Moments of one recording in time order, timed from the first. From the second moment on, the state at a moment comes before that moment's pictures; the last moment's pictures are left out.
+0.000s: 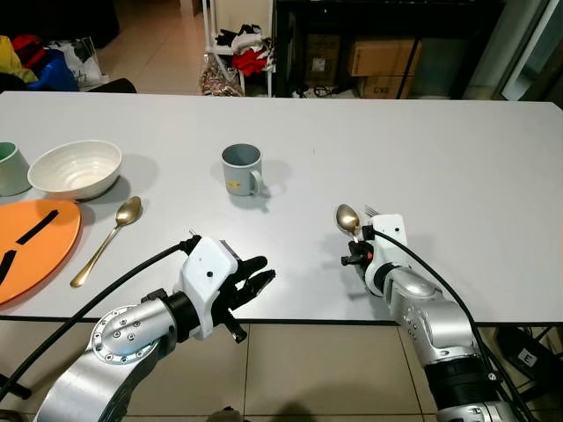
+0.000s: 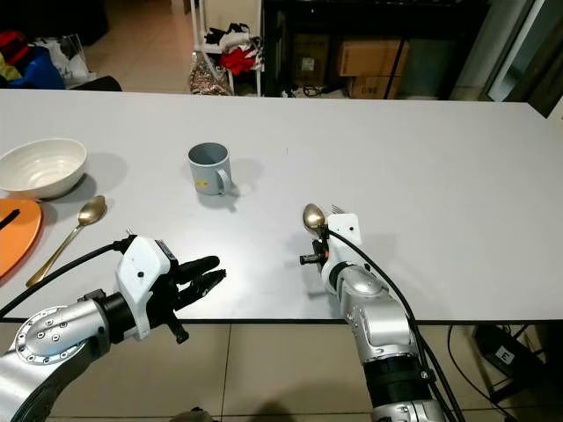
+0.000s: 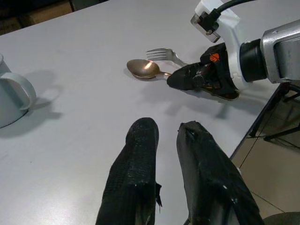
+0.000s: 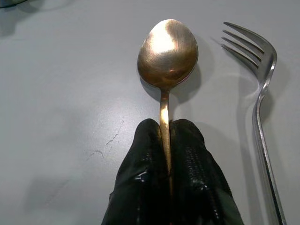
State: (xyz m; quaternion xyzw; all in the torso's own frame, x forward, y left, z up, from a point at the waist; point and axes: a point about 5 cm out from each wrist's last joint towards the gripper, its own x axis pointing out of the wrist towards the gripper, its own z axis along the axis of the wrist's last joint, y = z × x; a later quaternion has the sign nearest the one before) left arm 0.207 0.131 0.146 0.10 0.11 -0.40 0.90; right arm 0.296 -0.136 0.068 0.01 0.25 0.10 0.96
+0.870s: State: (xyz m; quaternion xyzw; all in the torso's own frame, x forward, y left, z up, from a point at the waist) left arm 0.217 0.125 0.160 0.03 0.06 -0.35 0.93; right arm 0.280 -0.144 0.141 0.00 0.12 0.12 0.99
